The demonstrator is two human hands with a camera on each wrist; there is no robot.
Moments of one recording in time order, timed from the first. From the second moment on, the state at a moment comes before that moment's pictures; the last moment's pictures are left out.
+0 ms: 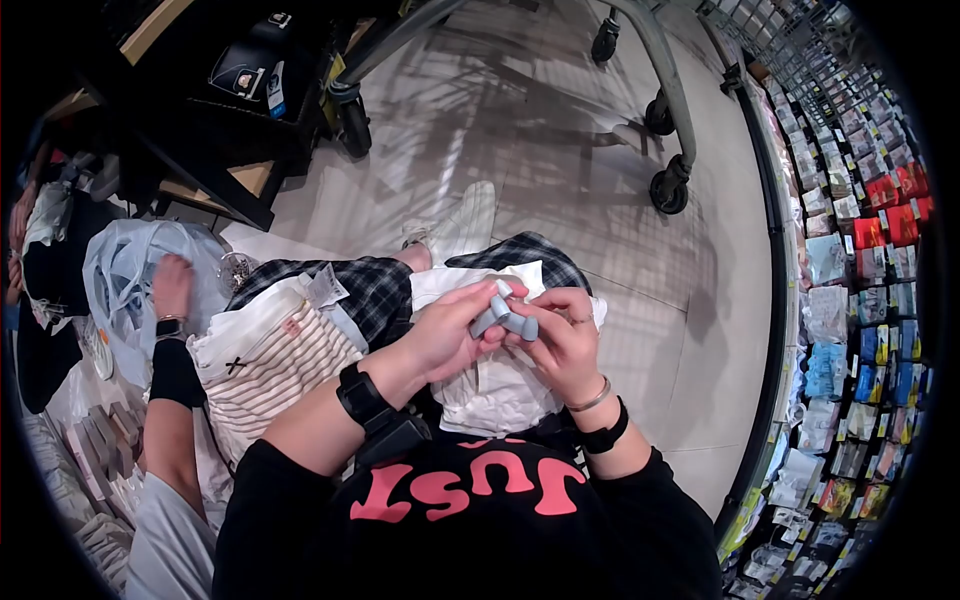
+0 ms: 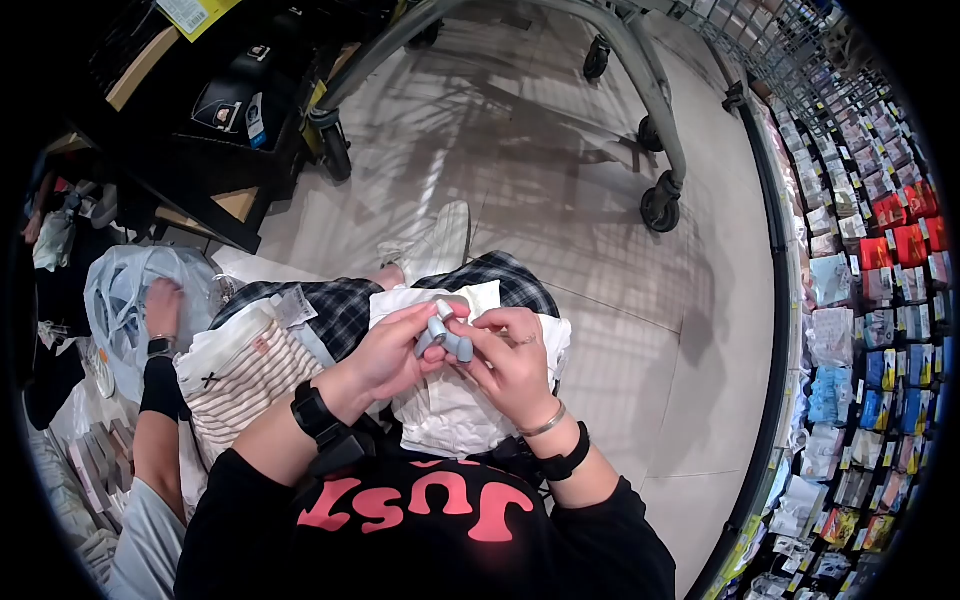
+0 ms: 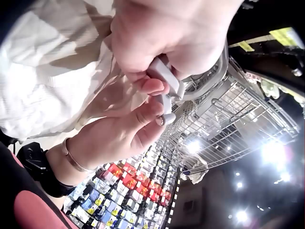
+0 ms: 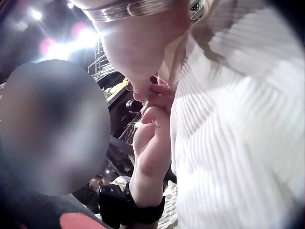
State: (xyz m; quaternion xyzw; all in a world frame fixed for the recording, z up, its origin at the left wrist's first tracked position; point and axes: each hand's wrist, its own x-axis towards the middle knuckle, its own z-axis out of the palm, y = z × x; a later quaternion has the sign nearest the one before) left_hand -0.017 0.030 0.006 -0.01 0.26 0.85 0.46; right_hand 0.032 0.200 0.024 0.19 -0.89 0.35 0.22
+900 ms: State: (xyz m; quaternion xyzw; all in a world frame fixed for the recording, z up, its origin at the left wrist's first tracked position) left_hand -0.070 -0.107 0.083 0.21 0.81 0.38 -0.39; right_hand 0.040 0.171 0.045 0.25 -0.88 0.38 0.16
